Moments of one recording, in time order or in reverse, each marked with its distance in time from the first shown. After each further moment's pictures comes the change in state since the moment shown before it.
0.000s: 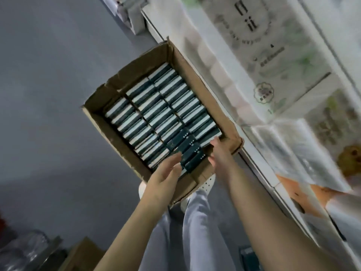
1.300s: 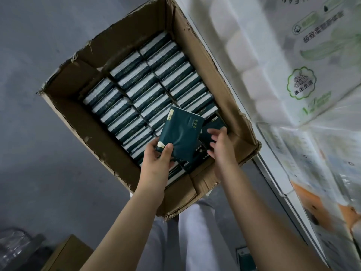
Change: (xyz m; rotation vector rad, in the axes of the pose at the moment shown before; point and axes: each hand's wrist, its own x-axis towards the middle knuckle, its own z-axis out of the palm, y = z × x) left_hand 0.128 -0.036 0.021 -0.351 0.245 -0.179; right_hand 0.091 0.010 0.019 -0.079 0.060 -0.131
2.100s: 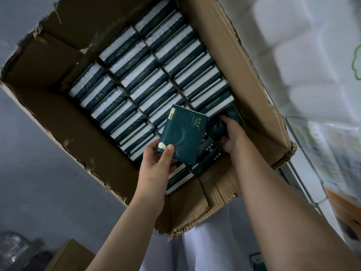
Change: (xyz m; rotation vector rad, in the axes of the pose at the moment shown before) left_hand 0.053 -0.037 -0.005 -0.003 0.021 -0.017; right_hand 0.116 0.013 0.018 0.225 -0.037 0.392
